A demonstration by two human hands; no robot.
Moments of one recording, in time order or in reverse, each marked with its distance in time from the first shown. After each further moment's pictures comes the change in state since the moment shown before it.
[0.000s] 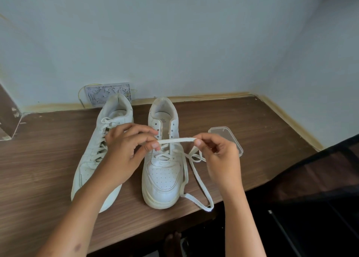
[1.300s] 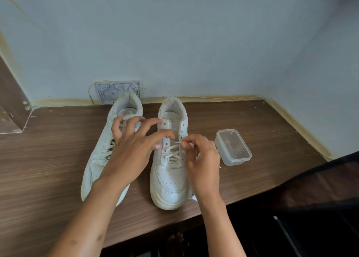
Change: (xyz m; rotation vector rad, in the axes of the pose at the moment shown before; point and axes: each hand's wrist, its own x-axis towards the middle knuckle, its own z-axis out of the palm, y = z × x) left_hand 0.006 -0.001 0.004 0.510 0.000 0.078; right_hand -0.005 0.016 0.064 -0.347 0.118 -0.251
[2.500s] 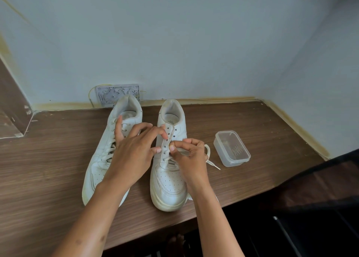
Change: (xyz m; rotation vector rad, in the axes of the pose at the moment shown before) left_hand -0.002 -0.001 0.003 -0.141 -0.004 -0.022; right_hand 0.006 -0.009 0.018 0.370 -0.224 0.478
